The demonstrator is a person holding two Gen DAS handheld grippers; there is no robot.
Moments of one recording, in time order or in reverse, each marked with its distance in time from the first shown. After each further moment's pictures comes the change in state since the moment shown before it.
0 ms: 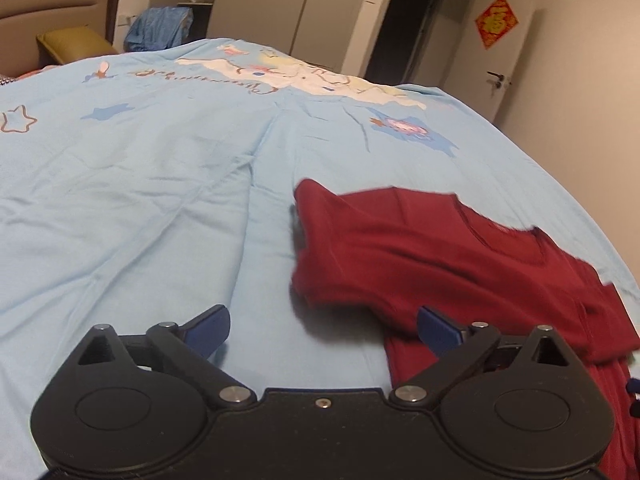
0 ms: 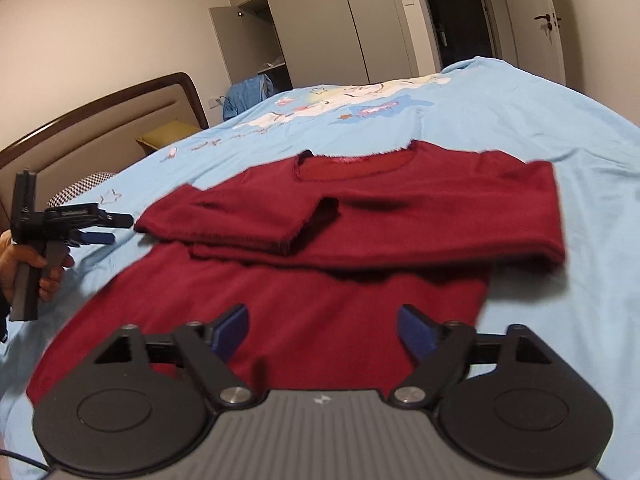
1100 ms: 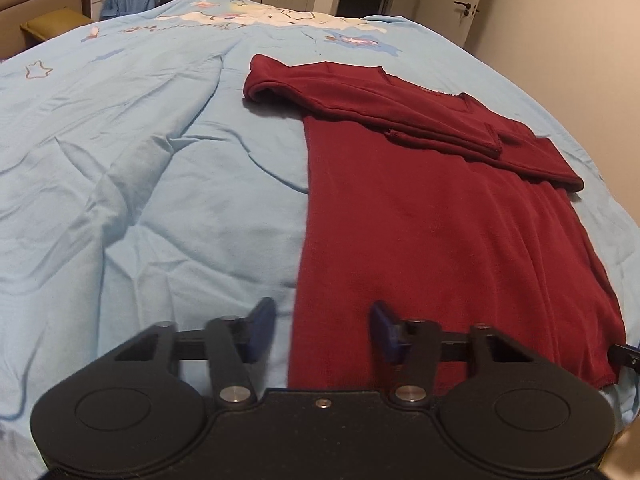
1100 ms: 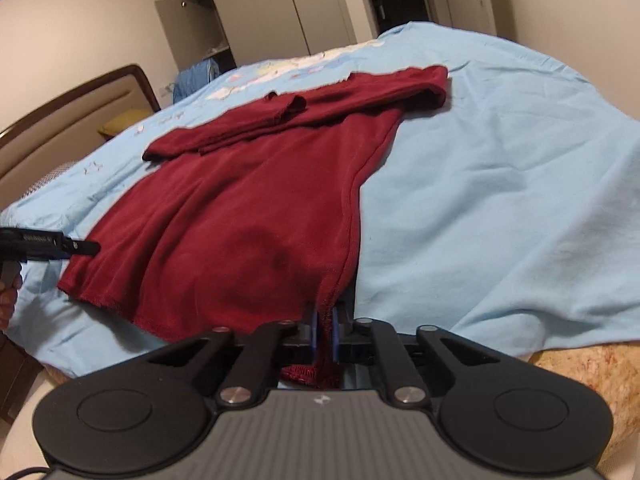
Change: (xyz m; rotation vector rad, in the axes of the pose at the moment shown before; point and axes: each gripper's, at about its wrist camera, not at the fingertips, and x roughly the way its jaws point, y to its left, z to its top) left arm -0.116 -0.054 -0.140 0.079 0.179 -0.008; right arm -0.130 0.045 -0.132 0.121 0.041 -0.140
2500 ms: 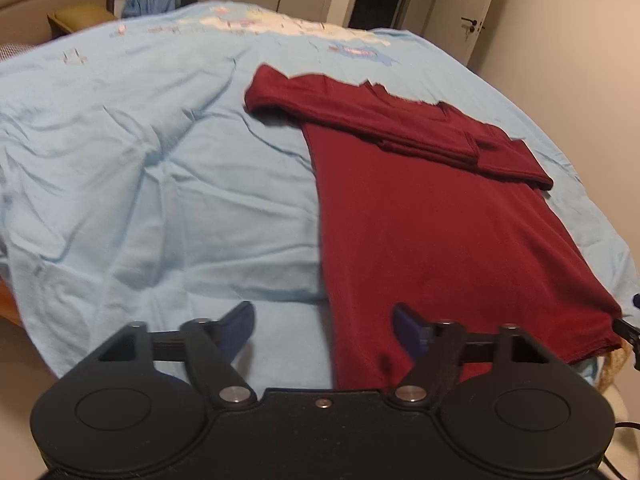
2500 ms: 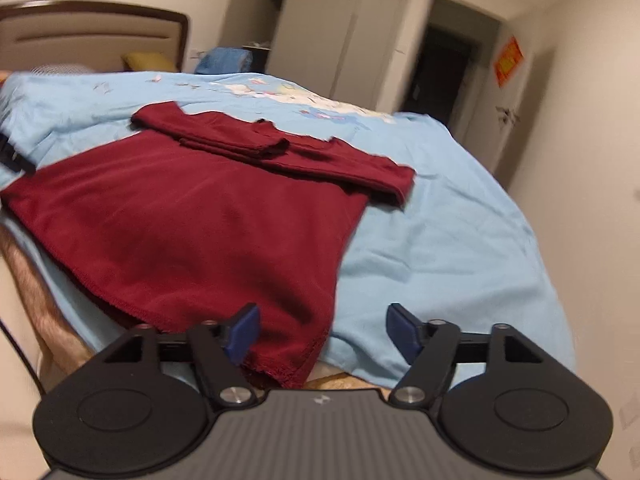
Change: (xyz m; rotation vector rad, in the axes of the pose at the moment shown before) left arm -0.082 -0.037 -0.062 -0.037 -0.055 0.037; right arm -0.070 -0.011 -0.010 -0.522 -0.122 -0.207
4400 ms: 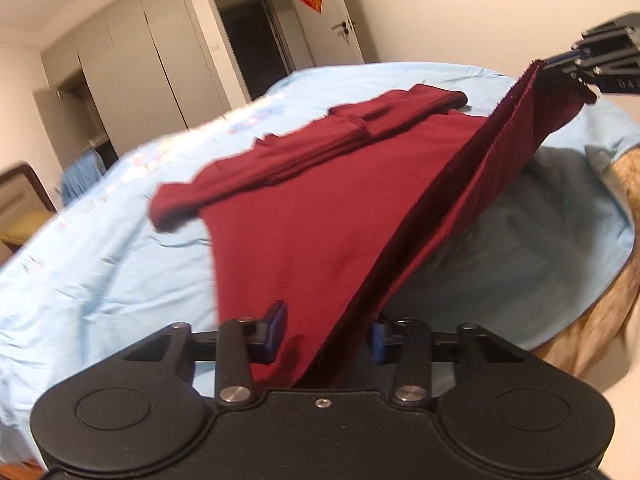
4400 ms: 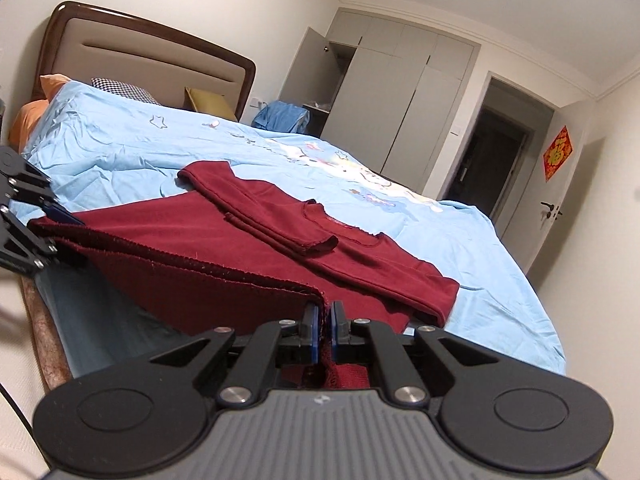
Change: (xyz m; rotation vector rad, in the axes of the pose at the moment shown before) left arm 0.019 -0.087 -0.063 0.618 -0.214 0.083; right arm 0.004 0.011 0.055 -0.138 -0.208 0.089
